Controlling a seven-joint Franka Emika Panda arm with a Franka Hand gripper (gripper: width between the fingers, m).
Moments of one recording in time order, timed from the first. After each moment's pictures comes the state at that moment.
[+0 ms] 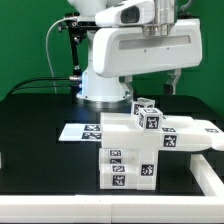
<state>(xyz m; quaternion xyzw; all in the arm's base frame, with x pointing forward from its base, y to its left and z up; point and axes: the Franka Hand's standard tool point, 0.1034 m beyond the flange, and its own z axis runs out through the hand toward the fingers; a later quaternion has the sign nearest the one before) 0.519 0.052 0.130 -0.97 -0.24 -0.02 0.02</state>
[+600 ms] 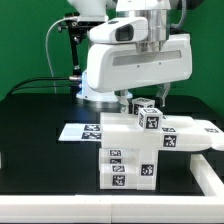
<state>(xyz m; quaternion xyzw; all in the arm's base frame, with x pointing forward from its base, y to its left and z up) 0.512 0.044 0.109 -0.97 -0.25 -0.02 0.02</state>
